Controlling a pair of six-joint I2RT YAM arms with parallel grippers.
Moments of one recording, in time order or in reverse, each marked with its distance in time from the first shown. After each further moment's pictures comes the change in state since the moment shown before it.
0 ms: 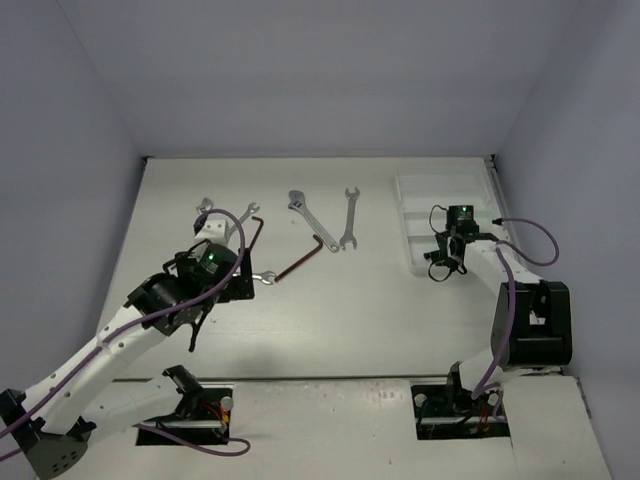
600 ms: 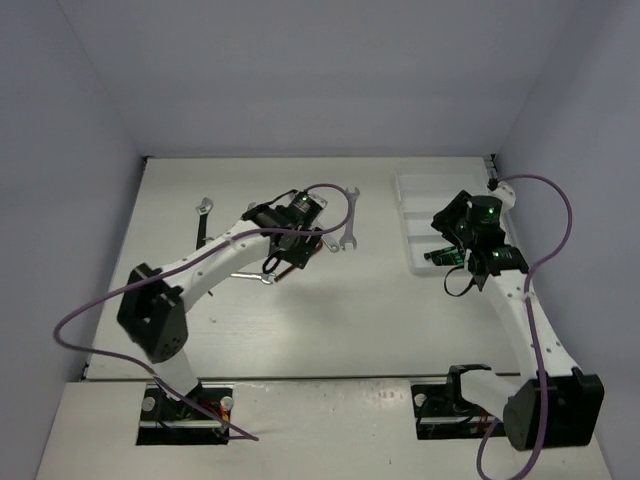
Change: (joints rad) left arm 0.002 0.728 0.433 0.095 0.176 0.445; right arm 0.056 -0.369 0.052 0.007 -0.223 -0.563
